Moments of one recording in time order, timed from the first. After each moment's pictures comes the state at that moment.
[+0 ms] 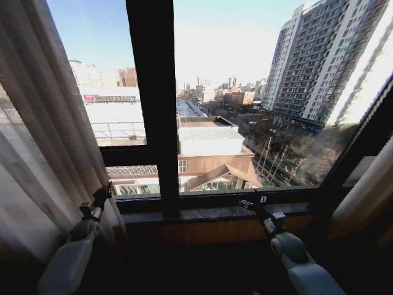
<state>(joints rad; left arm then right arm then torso) 0.84 -1.04 -0.57 -1.16 -0.50 -0.23 0.14 -1.17 1.03 0.50 1.71 0.42 0.01 -0.06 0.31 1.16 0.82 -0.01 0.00</state>
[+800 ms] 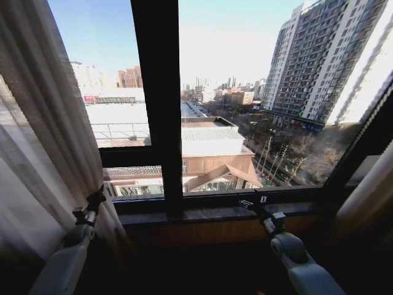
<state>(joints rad) 0.89 -1.02 -0.61 -1.19 -0.51 -0.24 0.13 -1.17 1.03 0.50 1.71 0.42 0.01 -0.06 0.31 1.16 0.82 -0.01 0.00</state>
